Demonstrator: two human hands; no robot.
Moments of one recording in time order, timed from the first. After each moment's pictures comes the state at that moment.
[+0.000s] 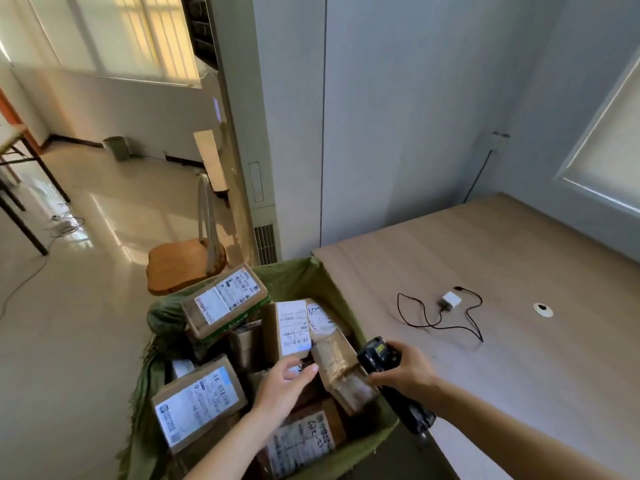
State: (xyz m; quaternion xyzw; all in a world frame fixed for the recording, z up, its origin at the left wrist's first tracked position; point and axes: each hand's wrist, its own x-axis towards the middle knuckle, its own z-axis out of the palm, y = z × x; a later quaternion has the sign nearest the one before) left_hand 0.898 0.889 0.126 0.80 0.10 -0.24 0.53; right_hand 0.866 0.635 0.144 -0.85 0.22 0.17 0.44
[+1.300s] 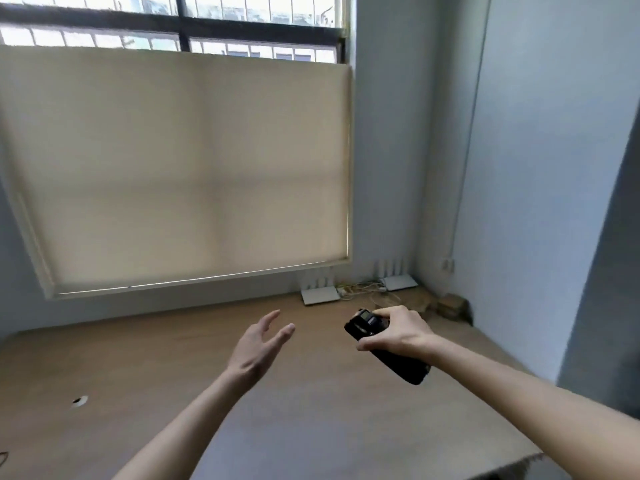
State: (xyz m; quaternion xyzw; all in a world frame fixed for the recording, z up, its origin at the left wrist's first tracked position) left_hand 0.297 0.480 0.411 0.60 -0.63 -0.31 0.37; right_hand 0.003 0.486 0.456 -0.67 0.67 -0.23 0.23
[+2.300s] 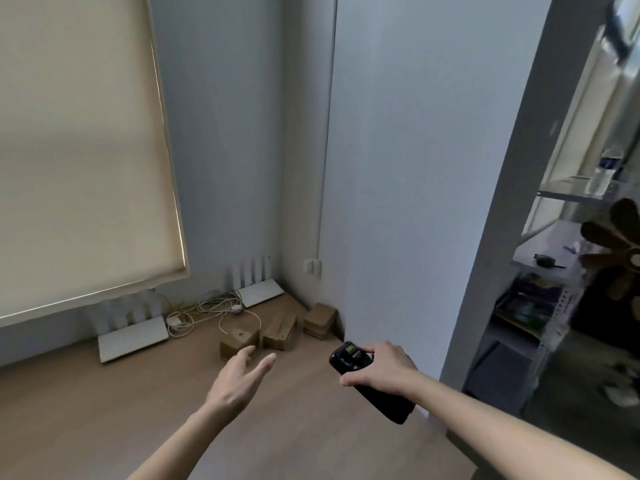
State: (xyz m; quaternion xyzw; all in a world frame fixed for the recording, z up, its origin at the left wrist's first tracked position) left_hand -0.124 0.074 0.296 0.54 -0.71 -0.39 0.23; right_hand -0.378 0.204 0.363 -0.49 0.81 -0.20 0.23
